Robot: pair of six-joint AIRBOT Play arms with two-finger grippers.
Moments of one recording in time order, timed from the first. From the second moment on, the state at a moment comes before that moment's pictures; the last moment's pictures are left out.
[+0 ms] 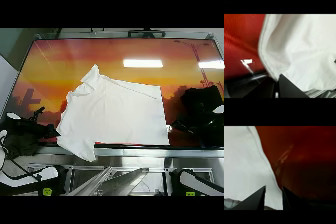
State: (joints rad) left arm 0.60 -1.36 0.73 1.13 -1.38 -0.92; right arm -0.41 -1.29 0.74 -1.05 1.26 1.31
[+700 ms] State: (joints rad) left arm 0.60 -1.36 0.73 1.12 -1.41 -0.92; right arm -0.41 -1.39 0.58 -0.94 1.27 1.11
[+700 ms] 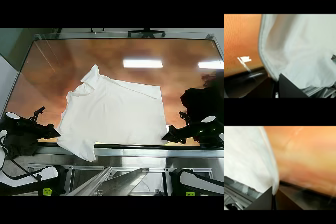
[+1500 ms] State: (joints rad) left arm 0.83 -0.85 1.48 -0.22 -1.53 -0.78; right arm -0.56 -0.72 1.35 0.04 1.28 0.79
